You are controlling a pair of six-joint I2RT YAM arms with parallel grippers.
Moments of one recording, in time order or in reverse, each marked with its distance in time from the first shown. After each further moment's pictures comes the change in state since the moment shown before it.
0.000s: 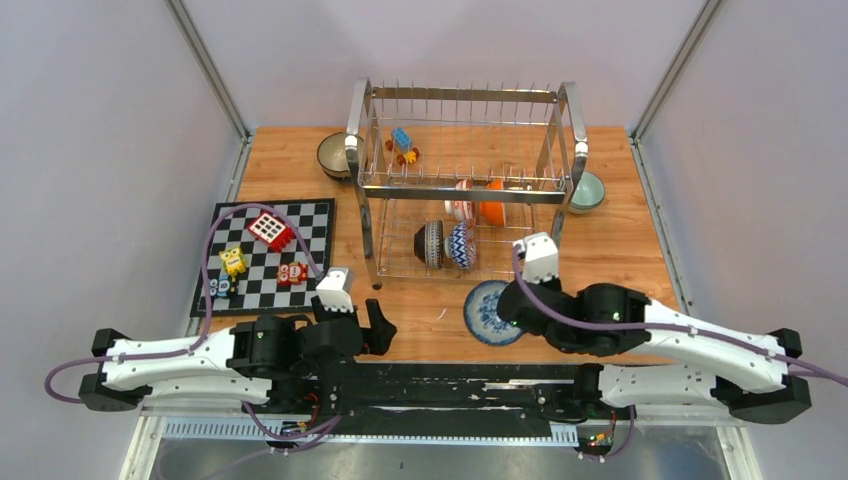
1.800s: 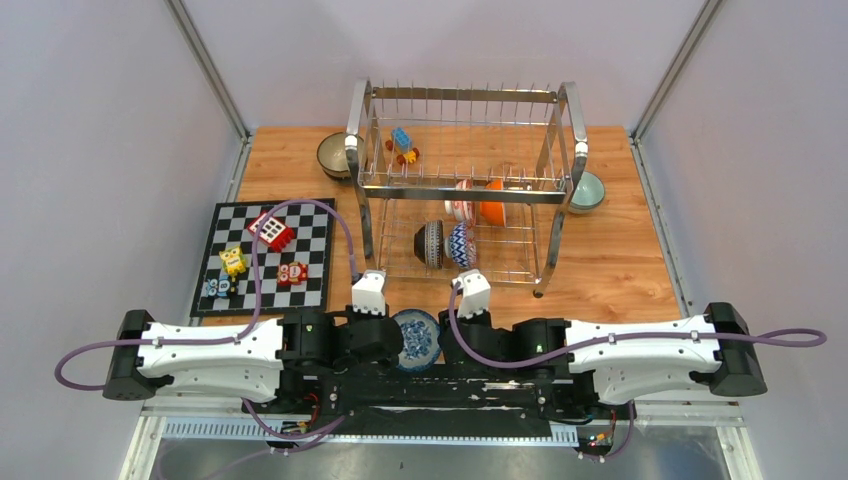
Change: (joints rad) left arm 0.006 0.295 0.095 -0.013 0.059 -0.001; right arm 0.148 0.169 -0.242 0.592 -0.049 0.105
